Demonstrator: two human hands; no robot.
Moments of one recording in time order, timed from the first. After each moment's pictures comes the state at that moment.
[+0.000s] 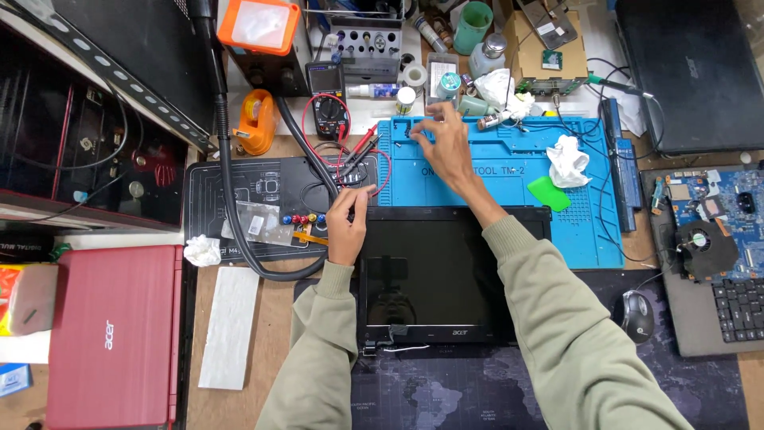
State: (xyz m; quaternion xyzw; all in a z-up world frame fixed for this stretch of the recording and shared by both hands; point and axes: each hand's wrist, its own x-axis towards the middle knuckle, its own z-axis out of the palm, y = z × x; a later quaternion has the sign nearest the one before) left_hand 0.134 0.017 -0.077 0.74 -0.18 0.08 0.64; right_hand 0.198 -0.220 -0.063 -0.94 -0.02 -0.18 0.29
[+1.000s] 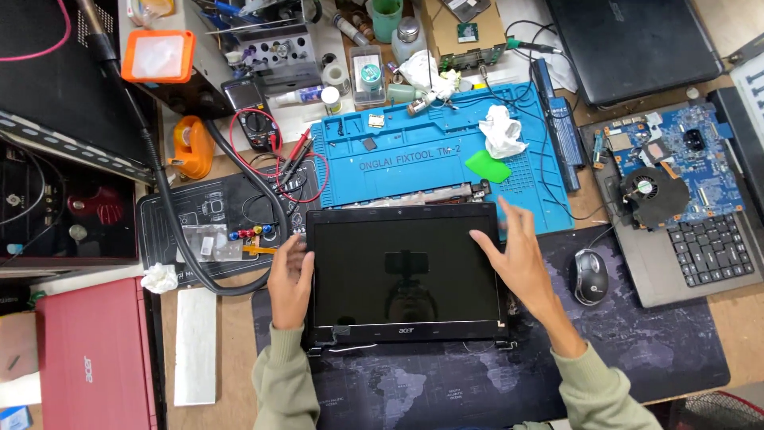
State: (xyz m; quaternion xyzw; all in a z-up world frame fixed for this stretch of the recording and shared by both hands) left_hand 0.046 0.051 -0.076 0.84 -0.11 0.00 0.53; right_hand -0.081 -0.304 -0.014 -0.90 0.22 -0.10 0.37
